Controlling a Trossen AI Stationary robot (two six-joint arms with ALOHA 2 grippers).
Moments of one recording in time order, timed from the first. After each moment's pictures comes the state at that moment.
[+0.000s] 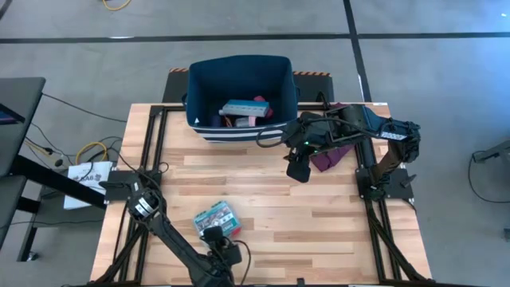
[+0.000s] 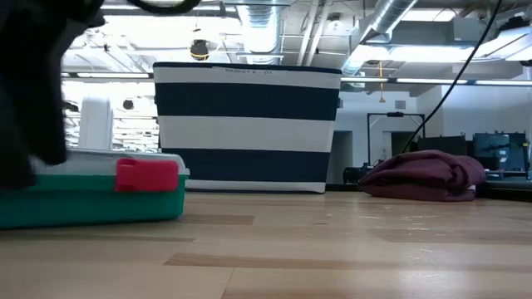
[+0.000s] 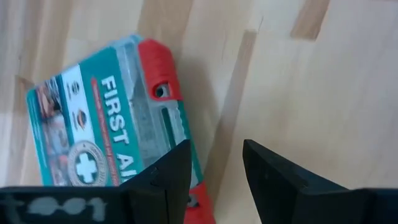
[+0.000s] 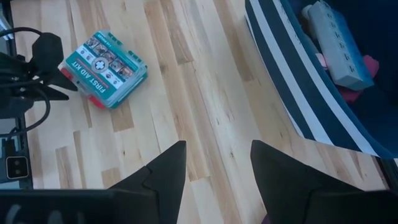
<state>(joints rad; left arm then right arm) -0.79 2.30 1.87 -1.31 -0.46 -1.07 0.12 1.72 2.20 -1.52 0.19 0.29</state>
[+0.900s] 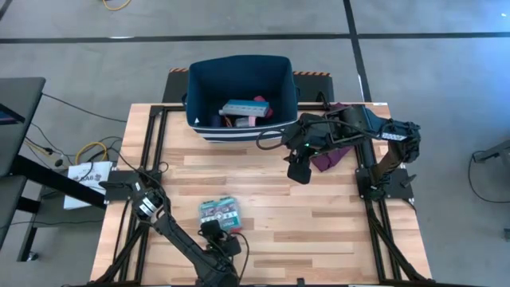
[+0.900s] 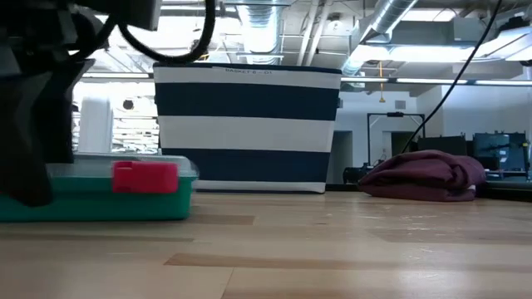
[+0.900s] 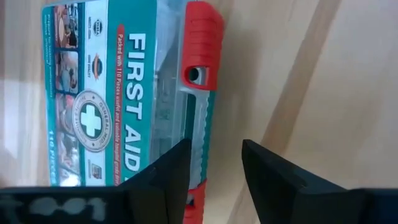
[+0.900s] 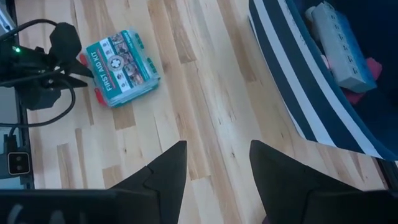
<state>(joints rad) -0.76 2.32 1.84 -1.39 -0.41 -1.11 0.14 1.72 2.20 -1.52 0.19 0.28</state>
